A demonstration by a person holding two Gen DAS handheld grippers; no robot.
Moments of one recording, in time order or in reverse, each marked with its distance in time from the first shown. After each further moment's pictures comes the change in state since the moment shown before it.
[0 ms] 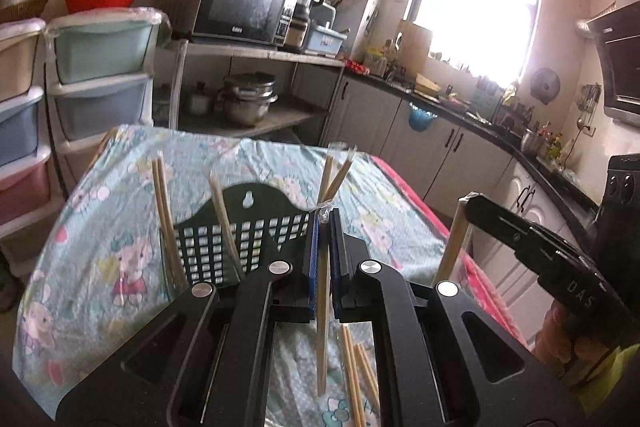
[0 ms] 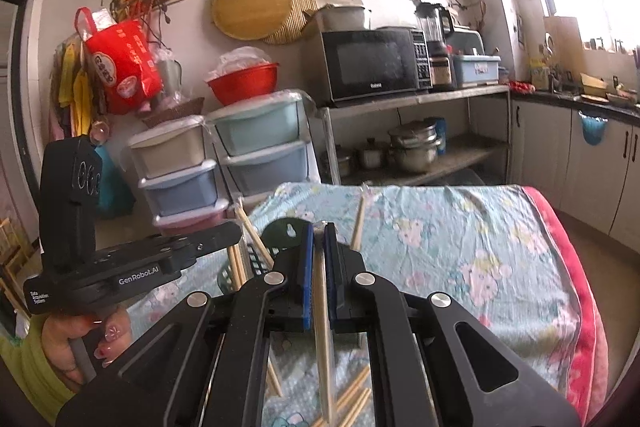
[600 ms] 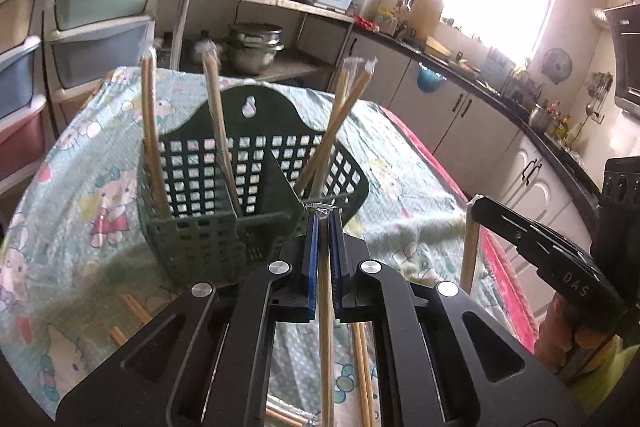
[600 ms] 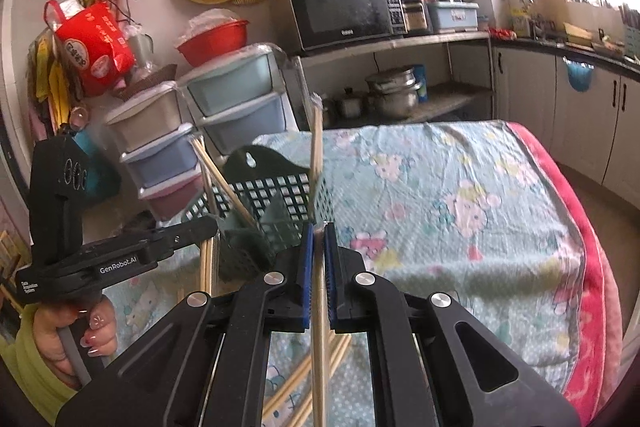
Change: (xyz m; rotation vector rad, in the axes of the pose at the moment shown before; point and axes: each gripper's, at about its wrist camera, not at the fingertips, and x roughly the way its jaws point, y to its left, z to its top) left arm 0.028 0.011 -0.048 -0.052 0.151 0.011; right arm 0.008 -0.033 -0.052 0.087 0.149 -0.044
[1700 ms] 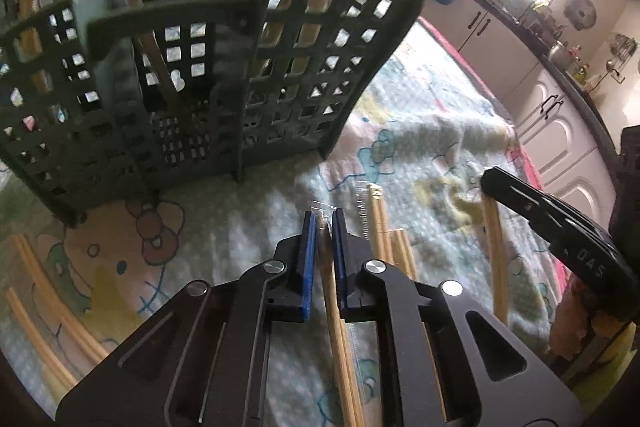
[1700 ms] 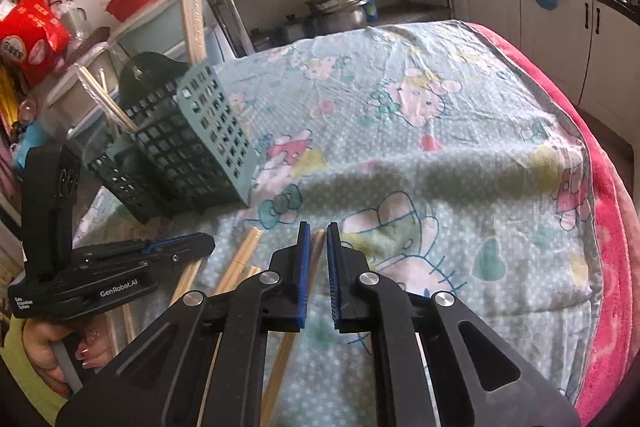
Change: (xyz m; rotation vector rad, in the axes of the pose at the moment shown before) left arm 0.116 -0.004 -0.055 -0.014 0.335 -0.010; right arm 0.054 -0.069 -0.065 0.142 0.240 -0.114
